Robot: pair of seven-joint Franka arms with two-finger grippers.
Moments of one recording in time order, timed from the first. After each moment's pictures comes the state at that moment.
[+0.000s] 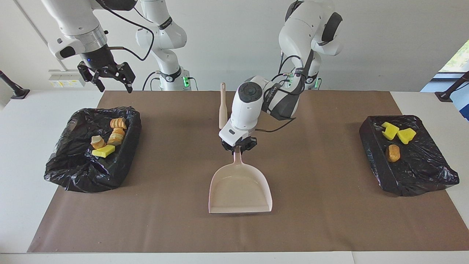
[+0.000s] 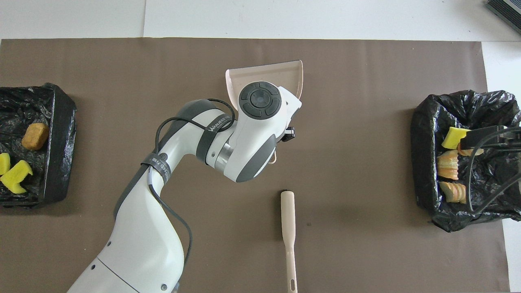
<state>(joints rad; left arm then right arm) -0.66 0.61 -0.06 -1.36 -0.06 2.01 -0.67 0.04 -0.10 -0.08 -1.64 0.01 1.58 0.04</state>
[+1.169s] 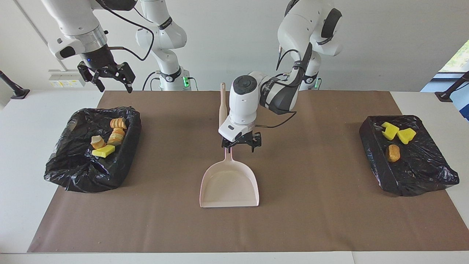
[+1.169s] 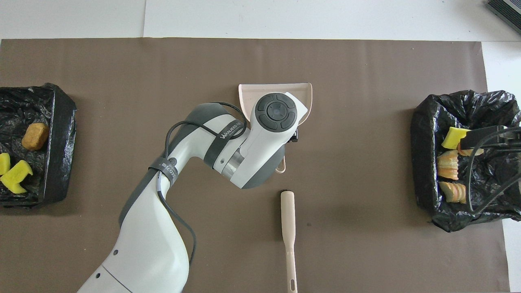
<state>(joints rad) -0.65 0.49 -0.01 -1.43 0.04 2.00 -0.62 0.04 -0.10 -0.08 -1.64 0.01 1.58 0.04</state>
